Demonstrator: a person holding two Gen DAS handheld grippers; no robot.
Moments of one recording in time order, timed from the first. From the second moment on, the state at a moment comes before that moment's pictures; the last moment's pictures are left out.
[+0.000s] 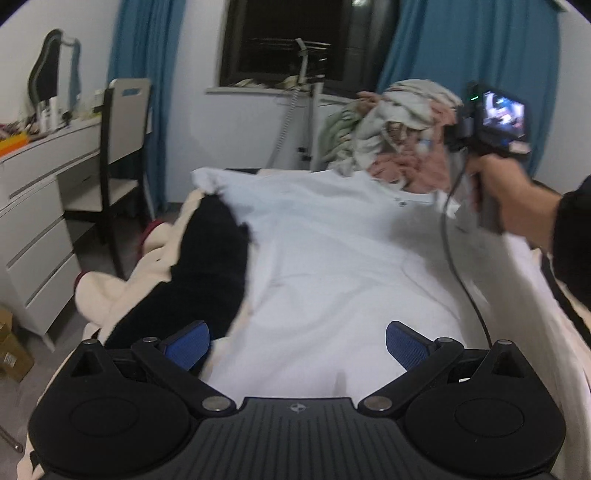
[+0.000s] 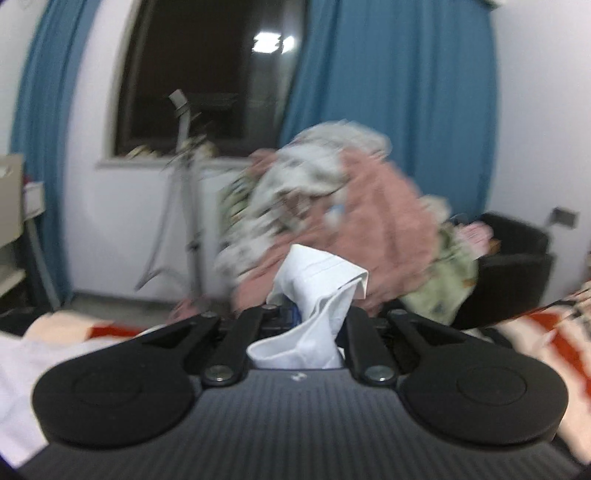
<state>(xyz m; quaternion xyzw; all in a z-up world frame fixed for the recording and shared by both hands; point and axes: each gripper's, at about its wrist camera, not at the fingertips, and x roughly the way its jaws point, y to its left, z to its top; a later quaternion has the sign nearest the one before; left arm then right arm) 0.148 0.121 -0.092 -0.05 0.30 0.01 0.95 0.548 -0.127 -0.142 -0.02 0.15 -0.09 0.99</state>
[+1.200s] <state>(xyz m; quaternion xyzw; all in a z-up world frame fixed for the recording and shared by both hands) 0.085 0.059 -0.079 0.02 0.25 -0.06 0.97 0.215 -0.198 -0.127 0.14 0.19 -0.01 0.97</state>
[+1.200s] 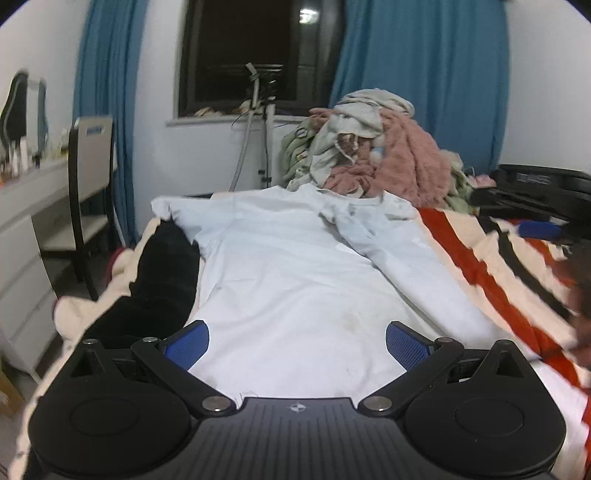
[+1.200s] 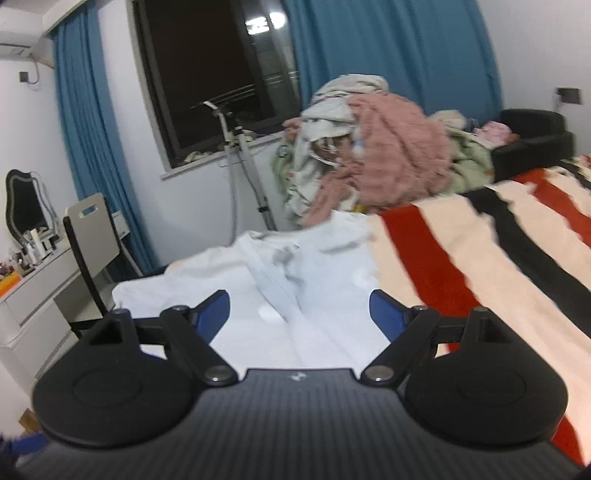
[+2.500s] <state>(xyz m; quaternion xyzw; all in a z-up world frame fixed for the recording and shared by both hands) 0.042 -0.037 -0.101 0.09 0.28 -0.16 0.94 0.071 -0.347 -0.137 0.28 0.15 -0.07 0.94</state>
